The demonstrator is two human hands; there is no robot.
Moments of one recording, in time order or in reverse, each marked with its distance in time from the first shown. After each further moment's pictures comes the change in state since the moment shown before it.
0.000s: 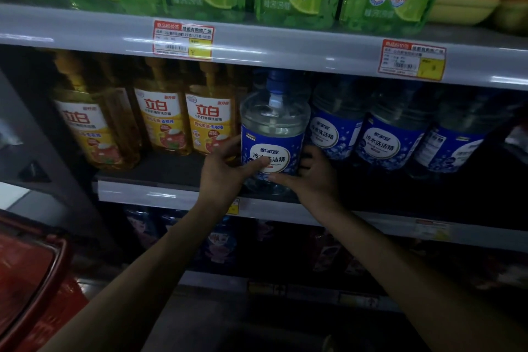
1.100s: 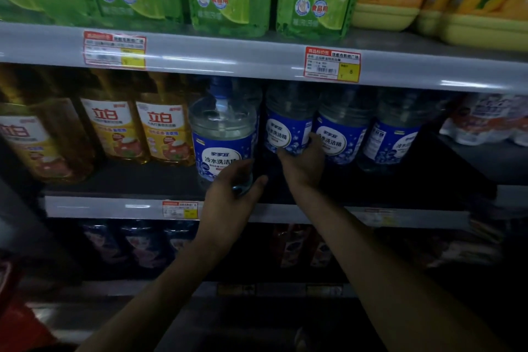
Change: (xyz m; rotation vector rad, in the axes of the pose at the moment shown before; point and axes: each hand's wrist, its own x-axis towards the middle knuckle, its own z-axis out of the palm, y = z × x) left_hand -0.058 0.025 0.073 0.193 -0.066 0.056; right_hand 0.040 0.009 -0.045 0.009 0.457 0.054
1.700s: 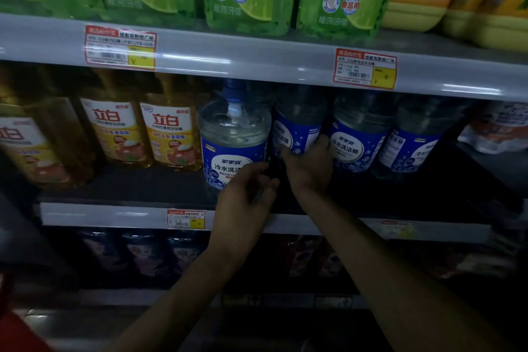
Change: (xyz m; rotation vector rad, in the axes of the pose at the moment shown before) left_hand 0.014 -0.005 0.002 -0.045 -0.001 -0.025; right_hand 0.012 0.001 0.027 -0.237 0.082 -0.016
